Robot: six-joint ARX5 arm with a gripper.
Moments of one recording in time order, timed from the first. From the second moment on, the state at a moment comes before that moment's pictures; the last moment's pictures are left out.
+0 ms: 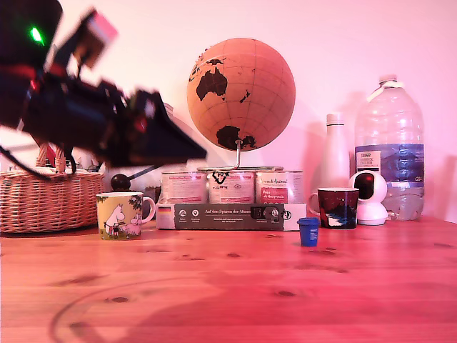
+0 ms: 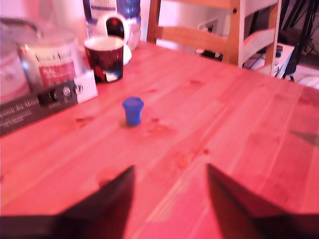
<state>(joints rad) -0.53 1.51 0.52 0.70 0.46 0.03</state>
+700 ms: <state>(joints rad) -0.59 1.78 0.62 0.84 0.44 0.03</state>
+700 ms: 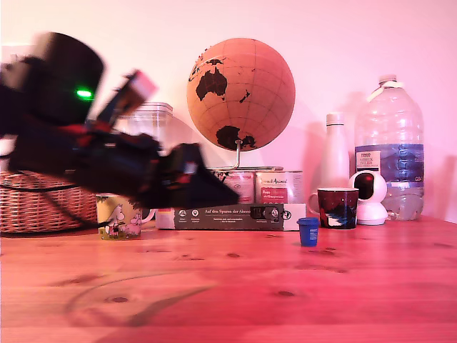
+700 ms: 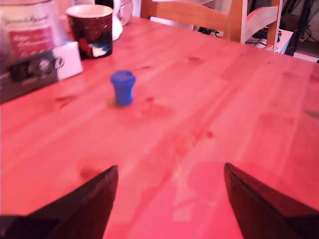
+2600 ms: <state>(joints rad) -0.64 2.17 1.38 0.24 0.35 0.01</state>
